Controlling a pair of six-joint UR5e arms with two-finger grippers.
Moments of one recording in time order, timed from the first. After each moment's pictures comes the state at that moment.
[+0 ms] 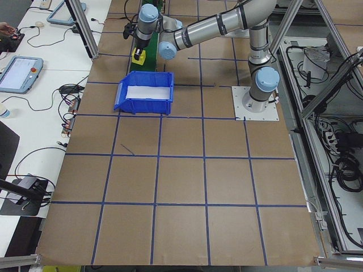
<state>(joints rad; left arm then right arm) -1.58 -1.97 -1.65 -0.77 1.37 0.17 1.42 -1.24 1.58 -1.96 -1.49 -0.04</state>
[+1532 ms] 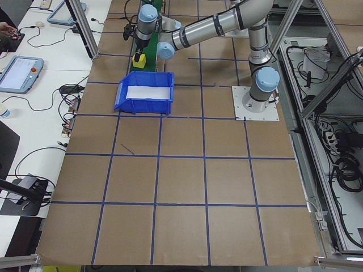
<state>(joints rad) -1.59 -1.92 -1.63 -0.84 1.44 0.11 1.19 -1.10 1.51 -1.95 -1.29 -0.30</state>
